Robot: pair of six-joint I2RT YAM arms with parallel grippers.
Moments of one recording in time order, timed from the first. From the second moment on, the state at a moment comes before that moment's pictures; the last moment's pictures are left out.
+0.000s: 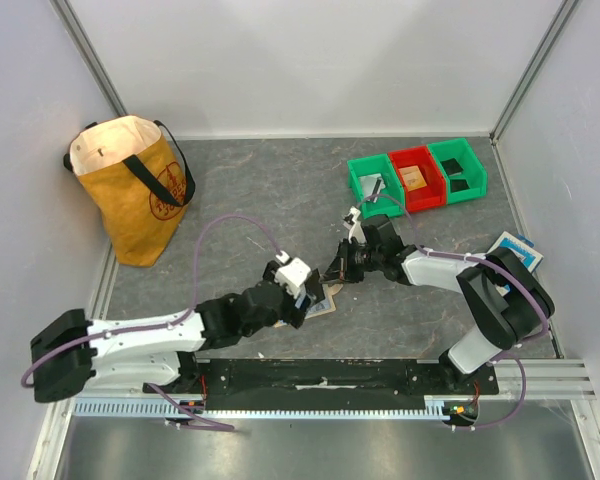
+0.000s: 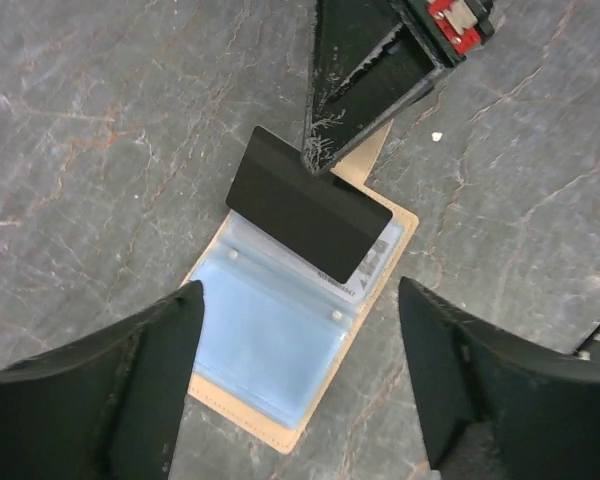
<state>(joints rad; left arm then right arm) -1.12 1.01 0.46 0.05 -0.34 -0.22 0.57 1.60 0.70 0.15 -0.58 0.74</state>
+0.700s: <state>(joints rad) -1.39 1.58 0.64 0.32 -0.79 -0.04 0.57 1.56 0.70 0.13 -0.56 0.77</state>
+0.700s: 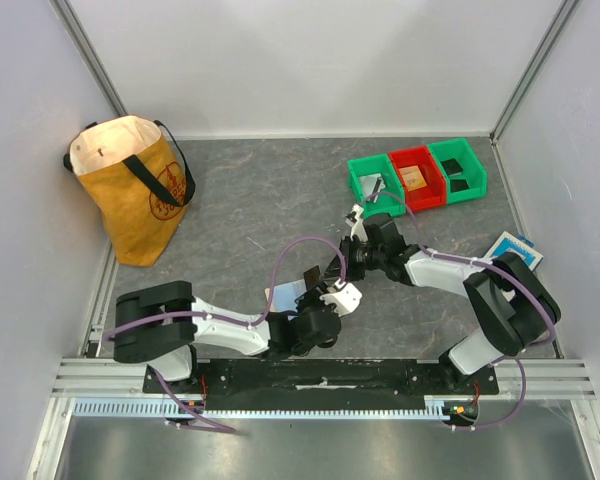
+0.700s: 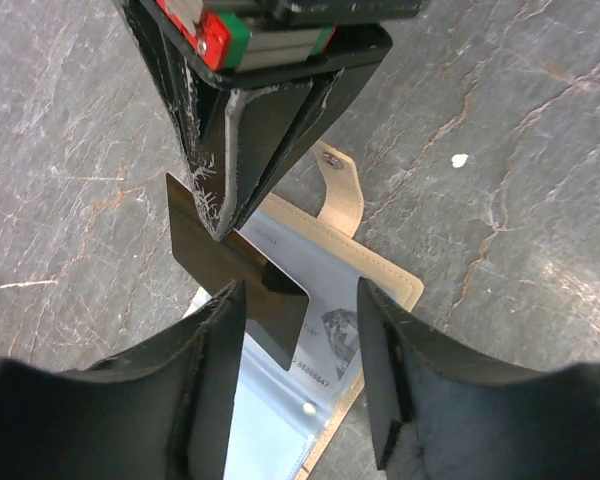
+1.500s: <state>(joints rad) -1.30 1.30 0.61 0.15 -0.80 -0.24 0.56 1.24 0.69 0.15 -0.43 0.74</state>
